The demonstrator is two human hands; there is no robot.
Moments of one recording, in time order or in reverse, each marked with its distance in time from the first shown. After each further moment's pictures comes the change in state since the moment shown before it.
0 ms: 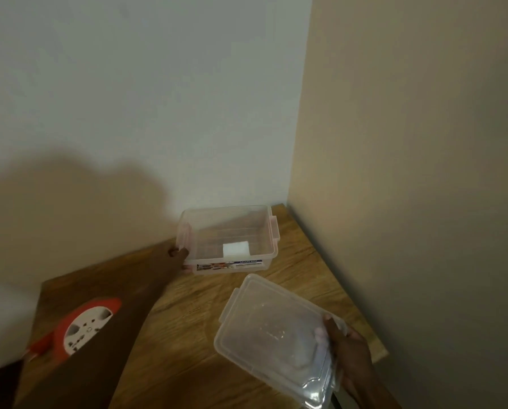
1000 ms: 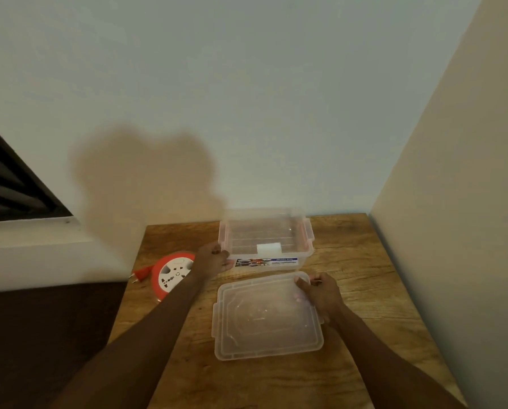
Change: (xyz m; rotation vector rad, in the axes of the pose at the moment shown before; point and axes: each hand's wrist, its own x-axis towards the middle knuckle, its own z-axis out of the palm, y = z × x) left_hand -0.068 -0.054 -0.065 -0.468 0.019 -0.202; right_hand 0.035 0.011 0.194 -0.752 -0.338 -0.179
